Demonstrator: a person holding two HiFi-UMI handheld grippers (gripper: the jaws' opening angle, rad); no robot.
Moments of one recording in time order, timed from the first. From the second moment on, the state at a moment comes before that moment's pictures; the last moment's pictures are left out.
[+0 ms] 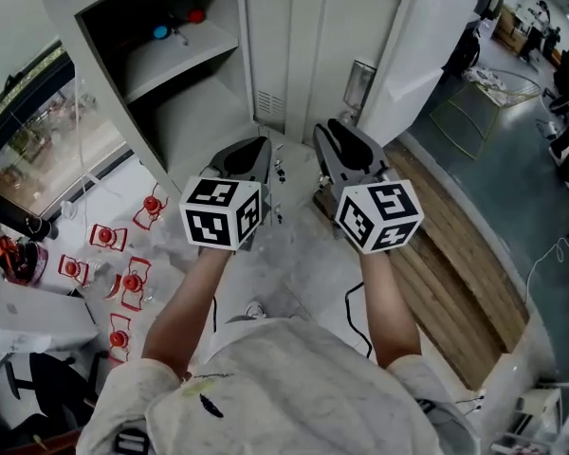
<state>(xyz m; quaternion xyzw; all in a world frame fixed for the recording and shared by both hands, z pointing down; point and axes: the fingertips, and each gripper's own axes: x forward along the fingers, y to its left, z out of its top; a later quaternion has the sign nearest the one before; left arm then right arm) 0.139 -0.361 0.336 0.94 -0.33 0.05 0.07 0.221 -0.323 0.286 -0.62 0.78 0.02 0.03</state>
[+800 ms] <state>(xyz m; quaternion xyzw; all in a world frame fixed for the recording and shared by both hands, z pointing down) 0.068 -0.369 0.332 0.91 -0.40 0.02 0.07 0.144 -0.345 0.312 -0.56 0.83 -0.01 0.00</state>
